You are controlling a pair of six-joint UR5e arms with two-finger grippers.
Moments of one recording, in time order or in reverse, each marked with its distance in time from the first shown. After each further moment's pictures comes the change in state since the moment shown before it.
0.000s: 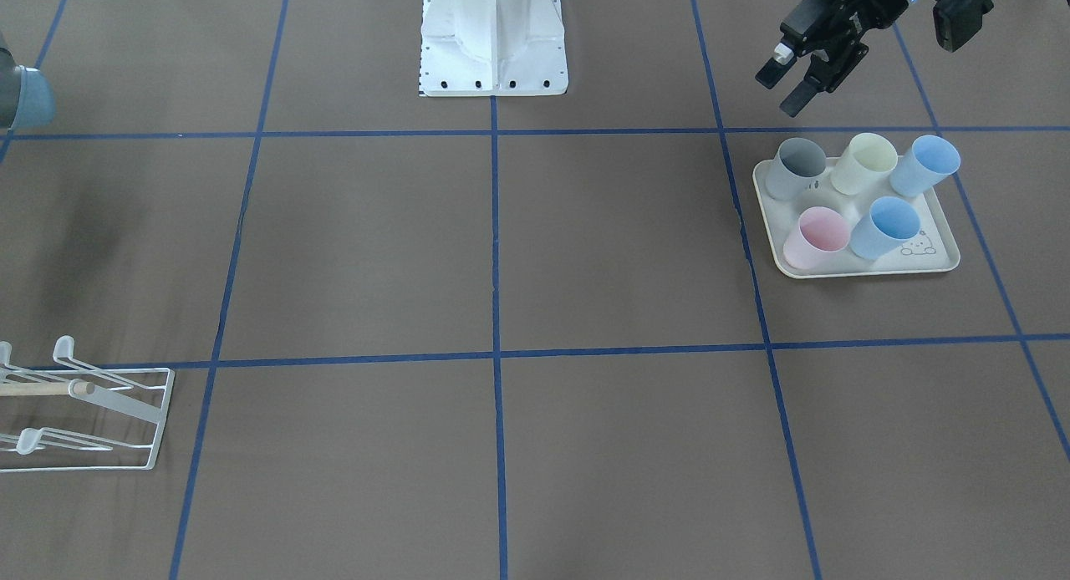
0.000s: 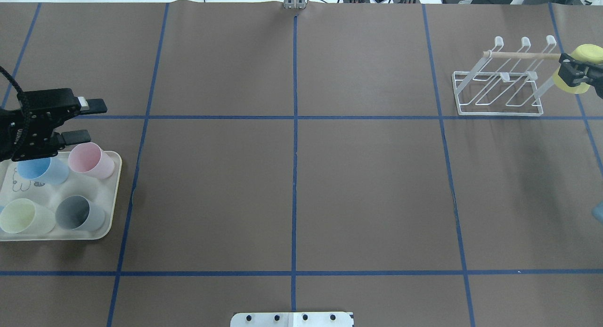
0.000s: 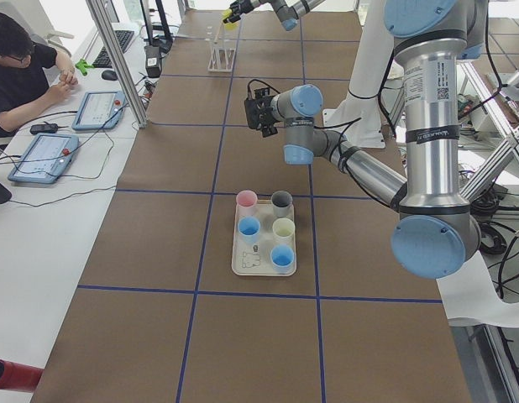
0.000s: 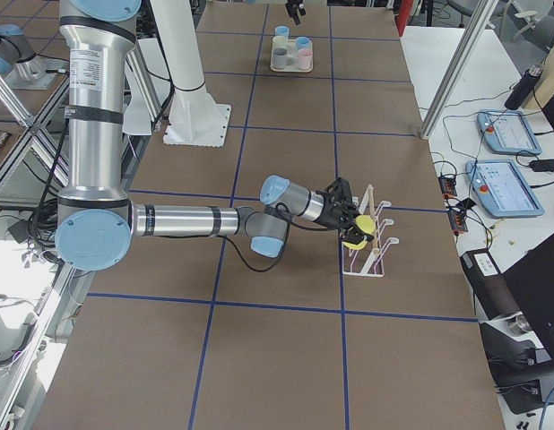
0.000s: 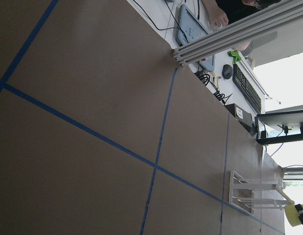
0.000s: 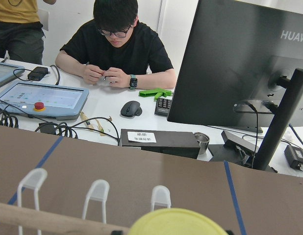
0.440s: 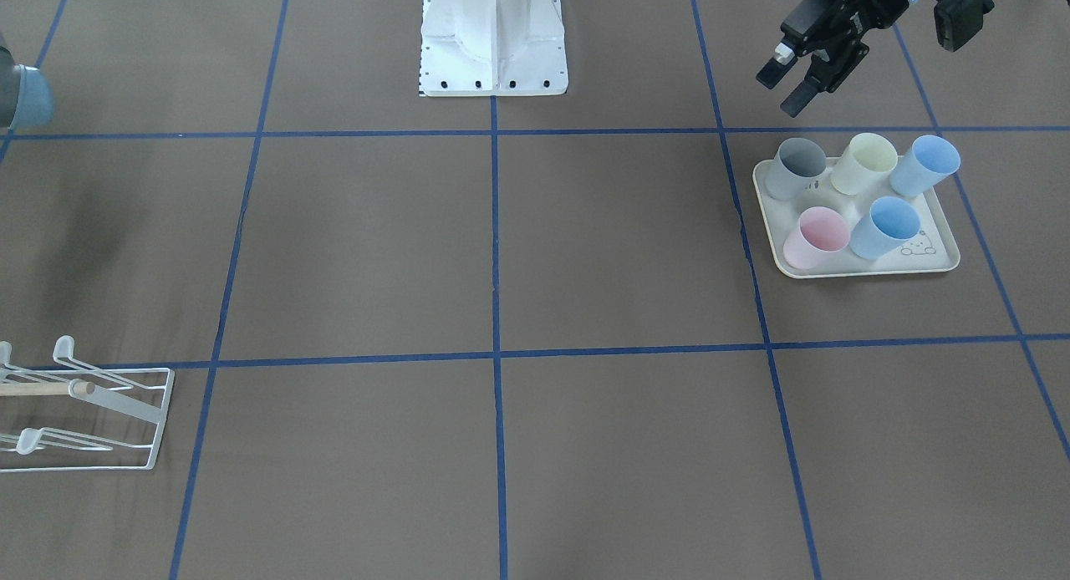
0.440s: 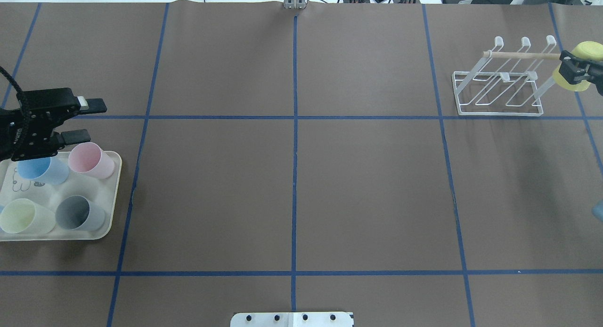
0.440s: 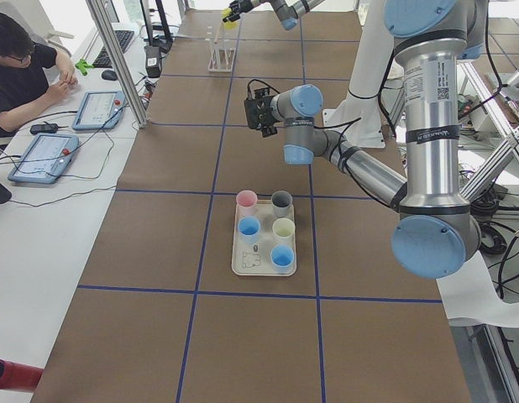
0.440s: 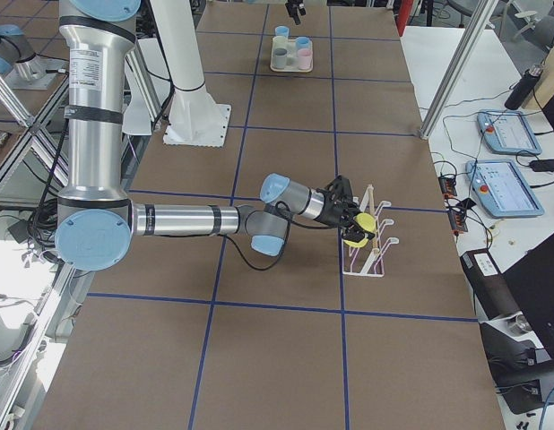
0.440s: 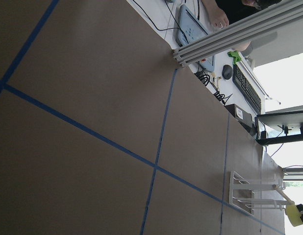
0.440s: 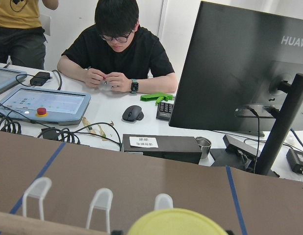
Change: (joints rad) left arm -0.001 0.000 0.000 0.000 0.000 0.000; right arm 0.006 0.001 0.010 0.000 0.002 0.001
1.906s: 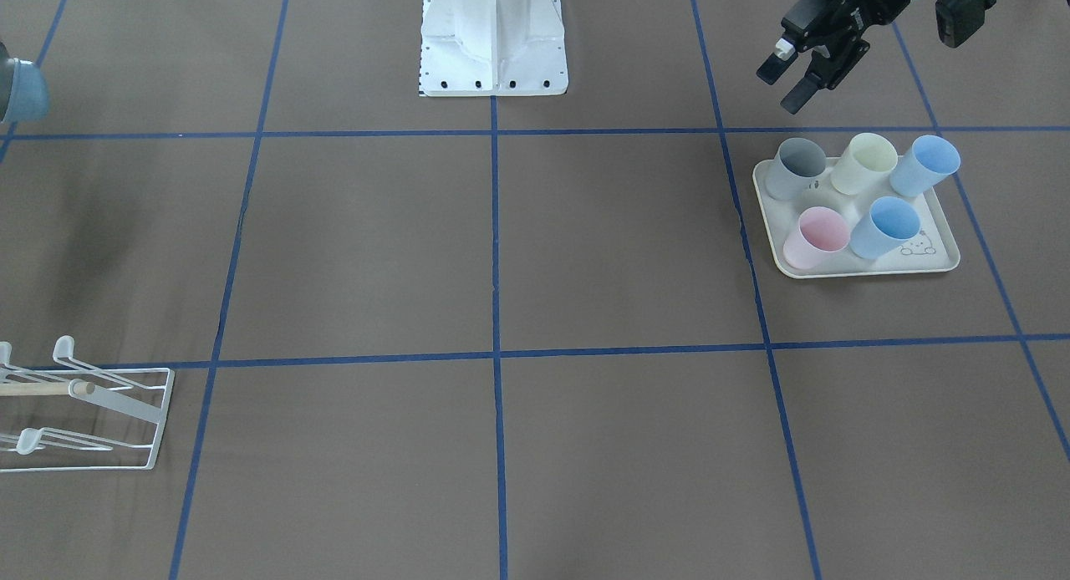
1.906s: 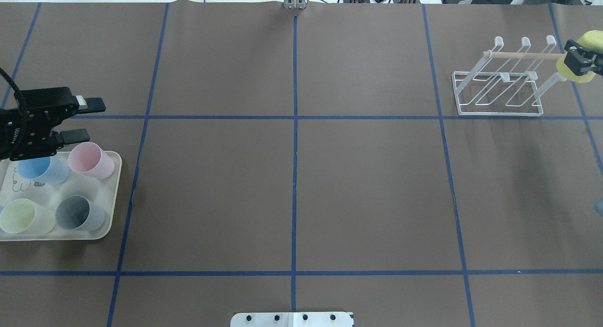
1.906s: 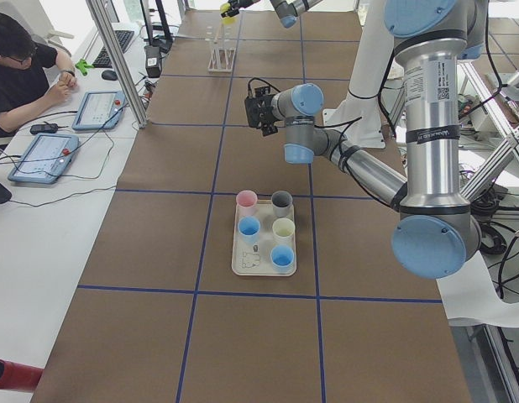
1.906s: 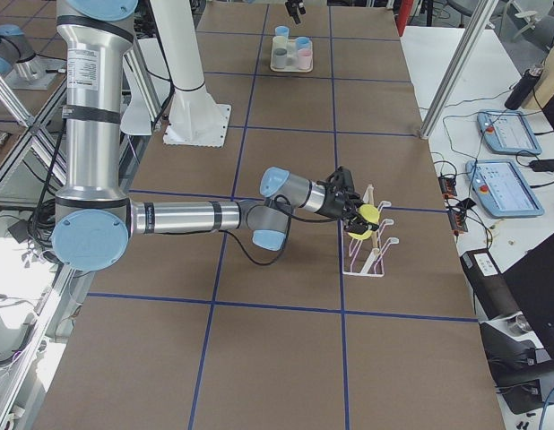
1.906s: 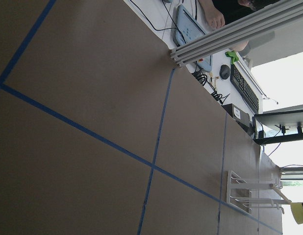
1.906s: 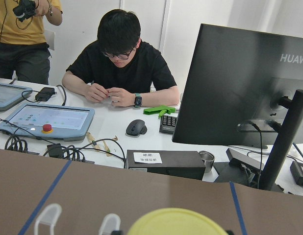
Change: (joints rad) left arm -0.002 0.001 -0.008 0.001 0.000 0.000; right arm 0.018 -0.001 0.041 -0.002 0.002 0.002
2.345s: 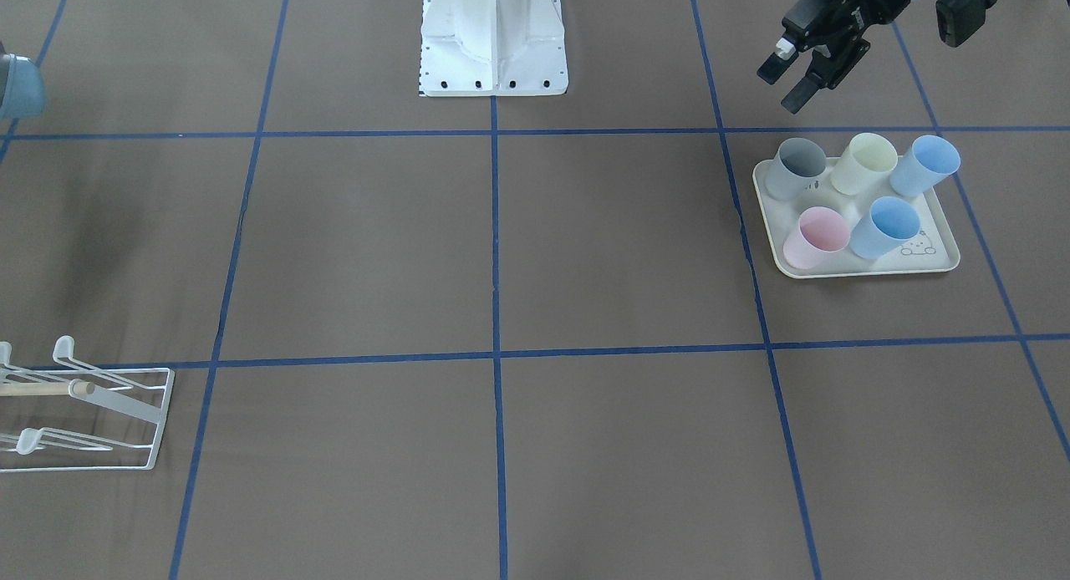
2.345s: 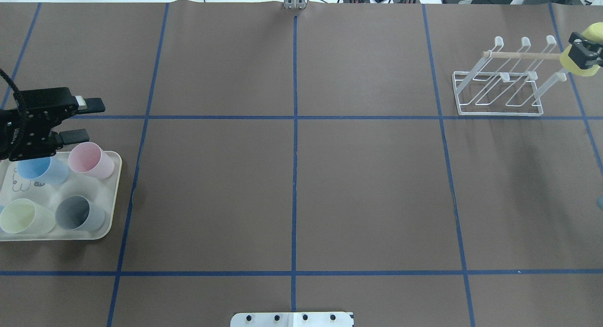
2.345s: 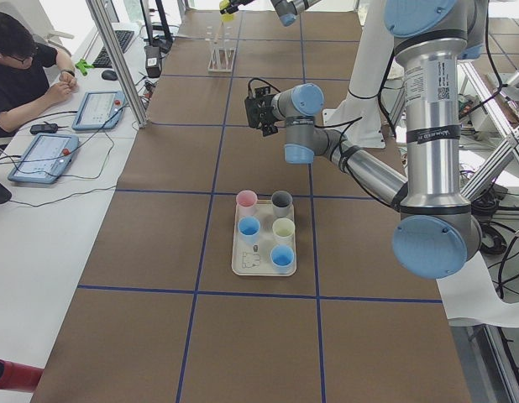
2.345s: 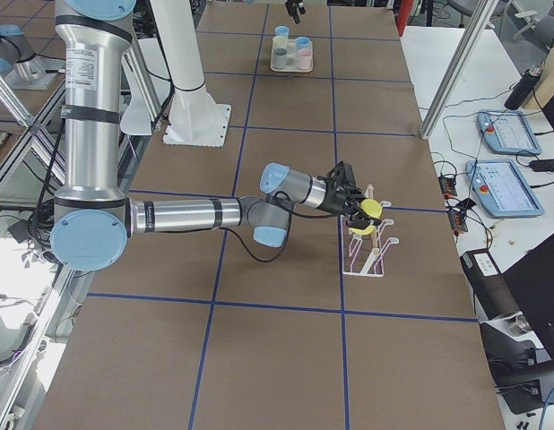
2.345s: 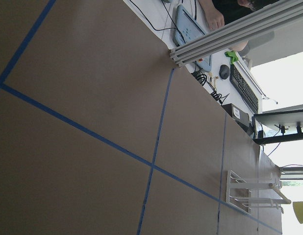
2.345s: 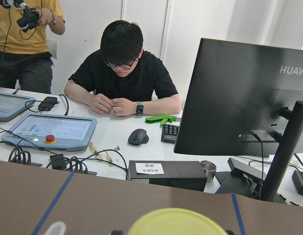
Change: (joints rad) left arm 0.000 0.001 -0.001 0.000 0.000 0.000; right arm 0.021 0.001 0.026 -0.003 0.004 -0.005
